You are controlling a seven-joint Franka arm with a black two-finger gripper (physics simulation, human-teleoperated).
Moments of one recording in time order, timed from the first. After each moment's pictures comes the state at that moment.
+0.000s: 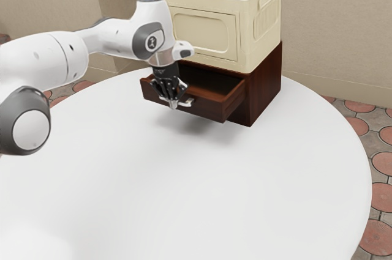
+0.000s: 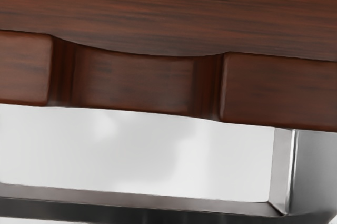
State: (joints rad) arm 0.06 0.68 -0.12 -1.16 0.03 1.85 -0.05
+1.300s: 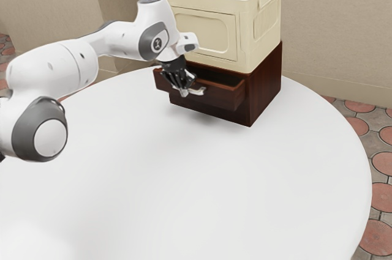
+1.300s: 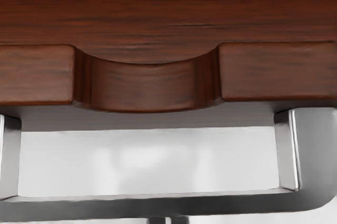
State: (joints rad) arm 0.05 0.82 -0.11 -0.97 0.03 1.97 0.07
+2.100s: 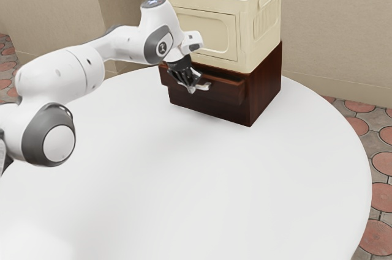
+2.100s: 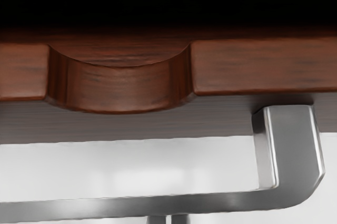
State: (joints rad) arm 0.04 0.89 -0.12 -0.89 0.02 2.05 0.08
